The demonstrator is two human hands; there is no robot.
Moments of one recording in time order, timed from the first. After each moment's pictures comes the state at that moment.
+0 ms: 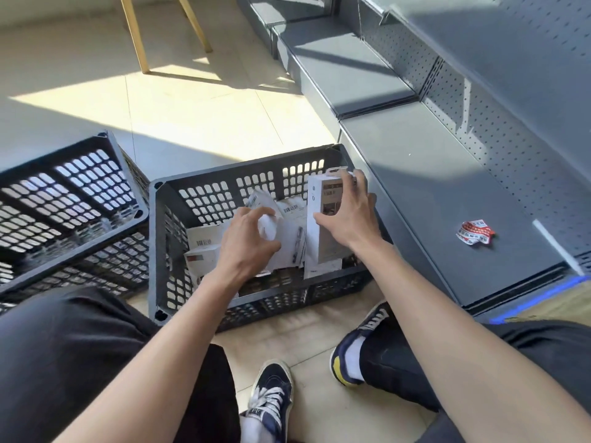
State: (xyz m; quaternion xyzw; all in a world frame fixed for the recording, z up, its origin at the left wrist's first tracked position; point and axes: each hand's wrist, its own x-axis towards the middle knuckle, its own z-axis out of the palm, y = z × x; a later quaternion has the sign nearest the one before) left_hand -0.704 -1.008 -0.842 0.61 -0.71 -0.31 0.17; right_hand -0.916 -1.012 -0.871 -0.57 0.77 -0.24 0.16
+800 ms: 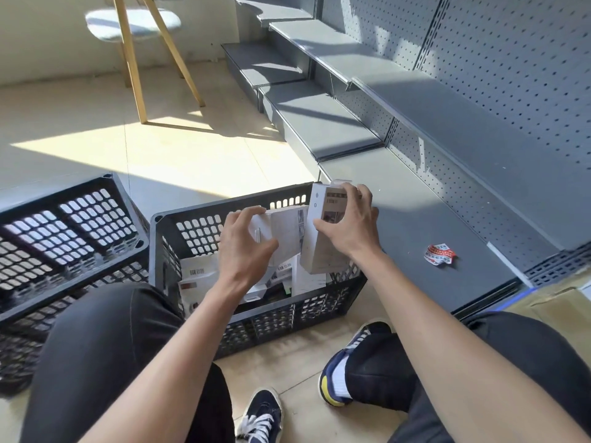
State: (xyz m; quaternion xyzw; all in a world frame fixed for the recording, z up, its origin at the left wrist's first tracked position) left_hand -0.715 -0.984 -0.786 0.58 -0.67 -0.30 0.35; right_hand -0.929 -0.982 -0.805 -0.53 0.78 -0.31 0.11
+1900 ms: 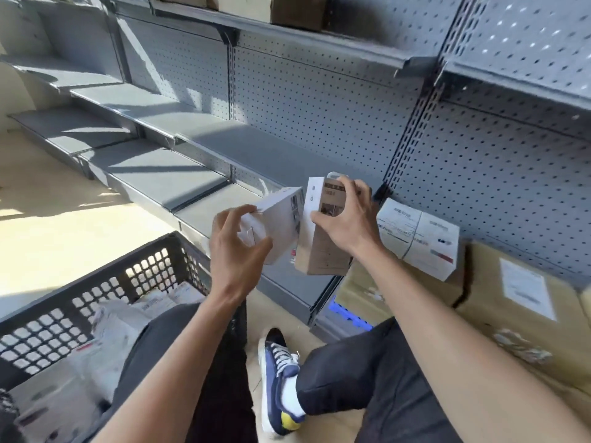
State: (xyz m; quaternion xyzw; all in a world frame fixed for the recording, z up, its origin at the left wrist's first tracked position) left_hand -0.876 -0.898 -0.708 0.30 -0.74 -0.42 0.44; right_hand -1.065 -0.789 -0.674 -0.33 0.86 -0.38 -0.05
